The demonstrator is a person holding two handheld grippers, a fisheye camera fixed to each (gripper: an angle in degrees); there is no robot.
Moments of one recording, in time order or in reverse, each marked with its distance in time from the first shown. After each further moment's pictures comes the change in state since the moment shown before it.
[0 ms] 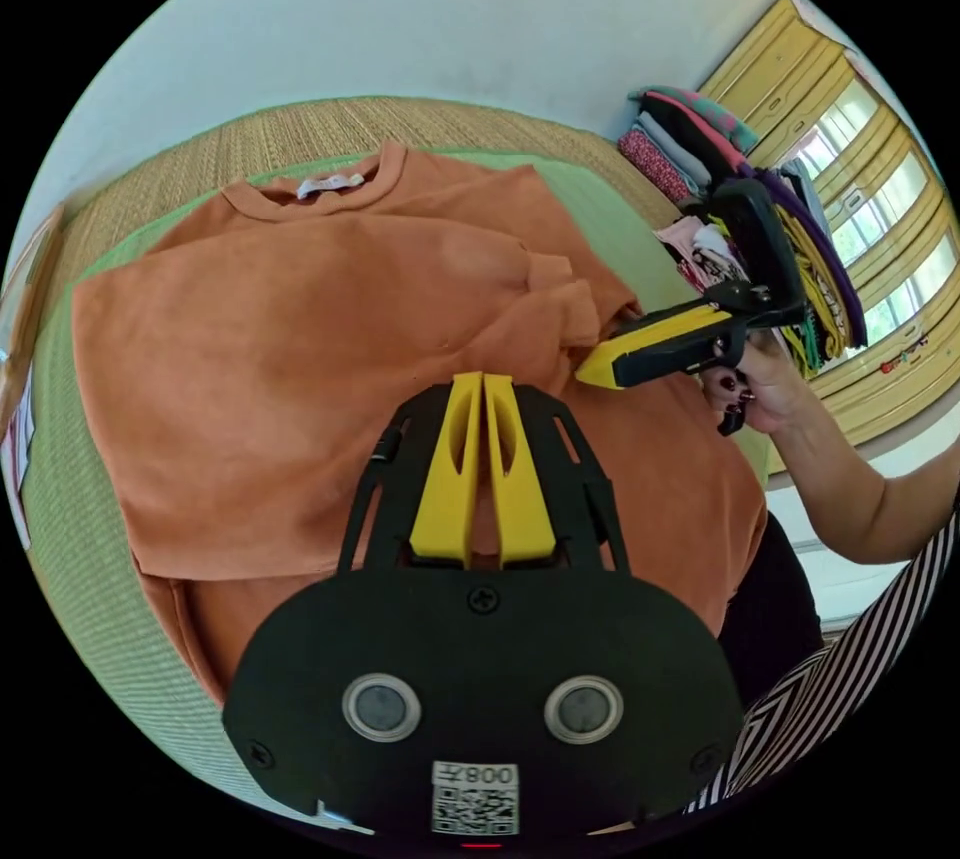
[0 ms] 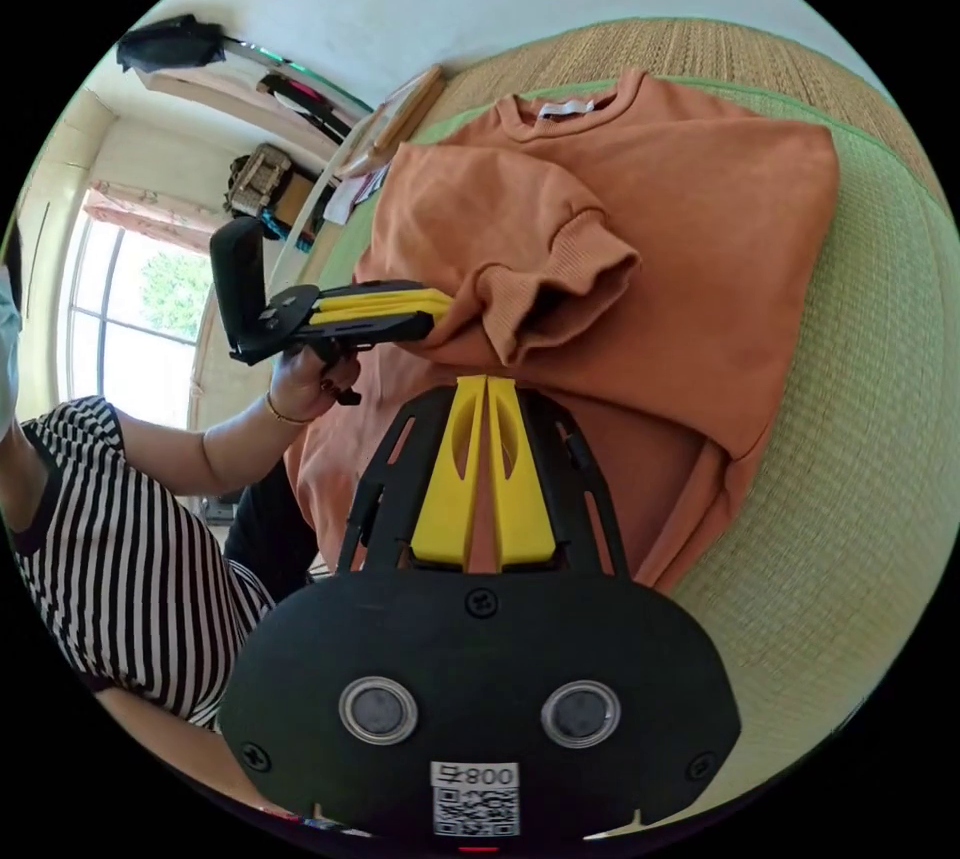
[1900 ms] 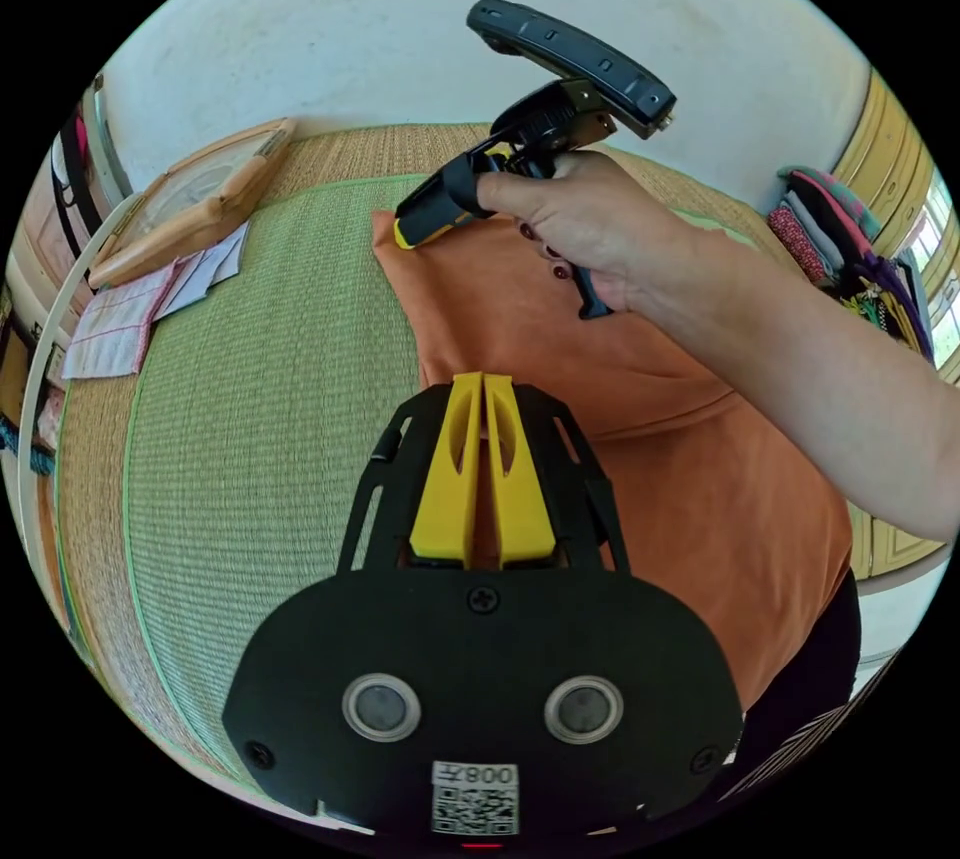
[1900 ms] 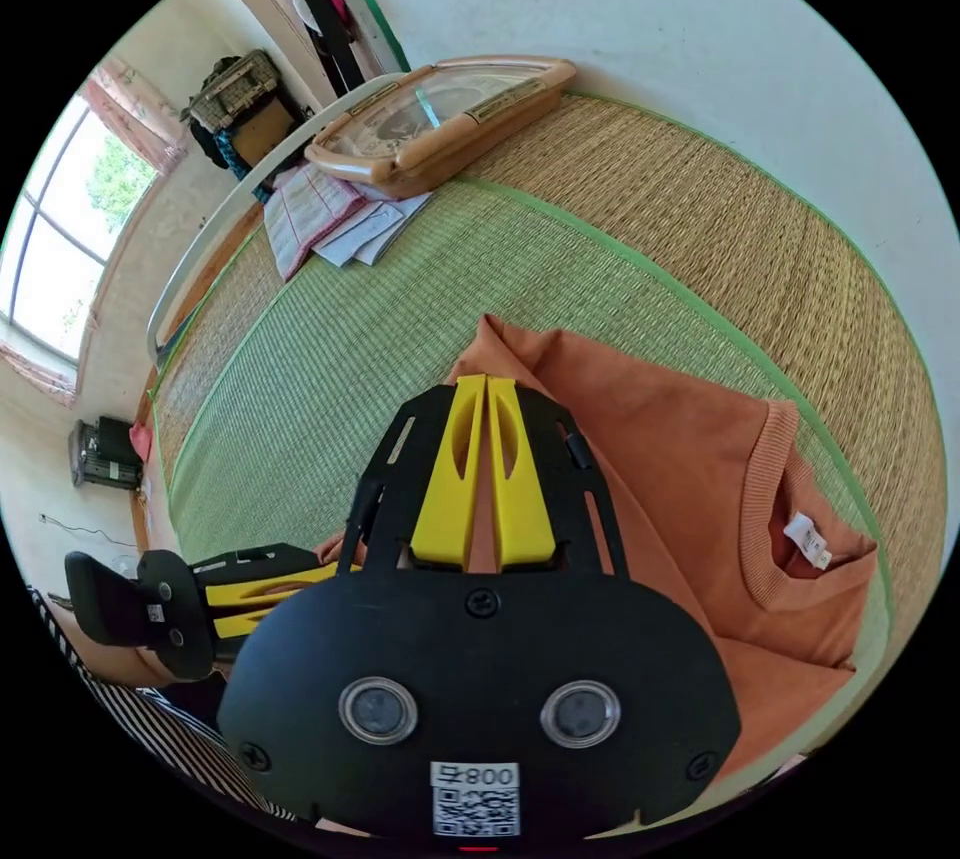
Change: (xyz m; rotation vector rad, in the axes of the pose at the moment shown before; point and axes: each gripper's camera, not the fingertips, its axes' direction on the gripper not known) left arm -0.126 0.162 -0.041 0.103 -0.335 -0.274; right arm -0.208 -0.293 0.175 -0.027 0.332 -0.266
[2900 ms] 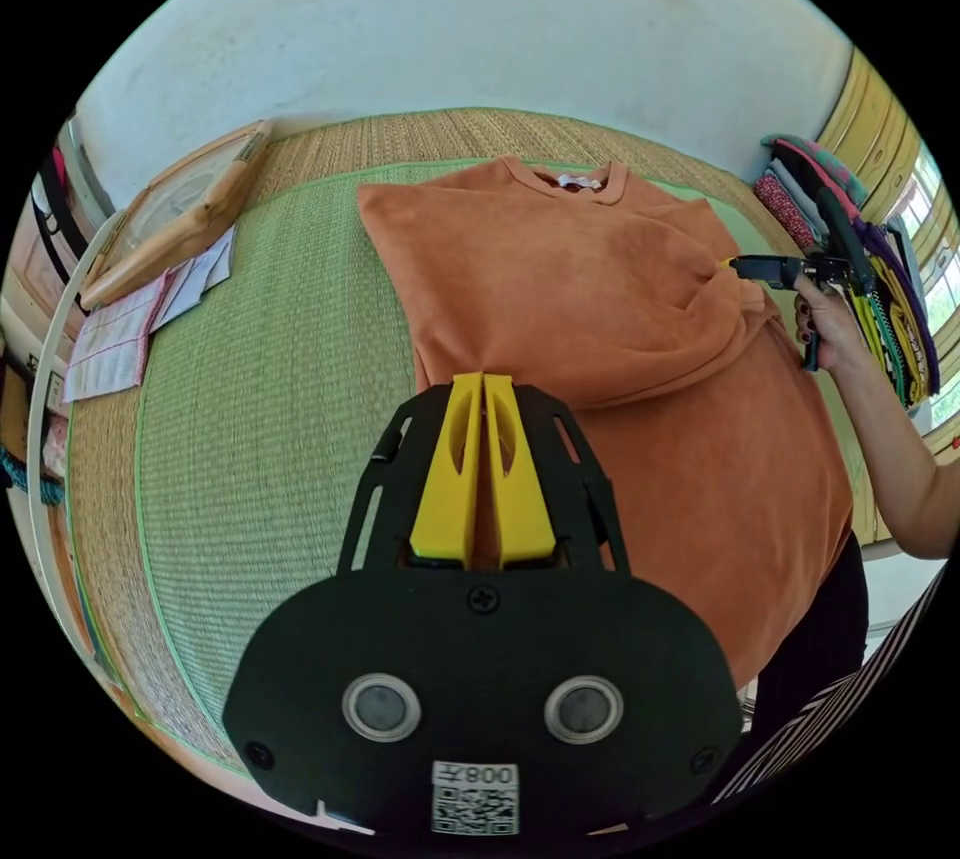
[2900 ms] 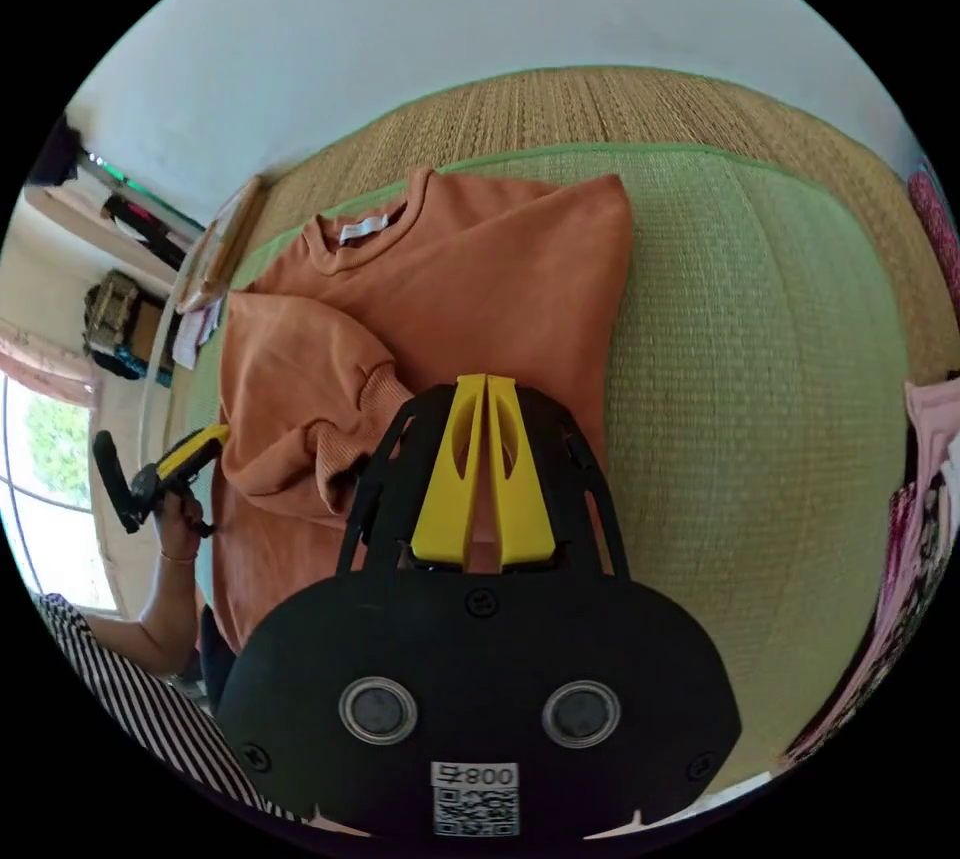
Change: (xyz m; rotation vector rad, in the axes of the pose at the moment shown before) left arm 0.001 0.031 -0.008 -0.070 0.003 0.072; right arm 0.199 0.340 -0.146 0.150 0.086 0.628
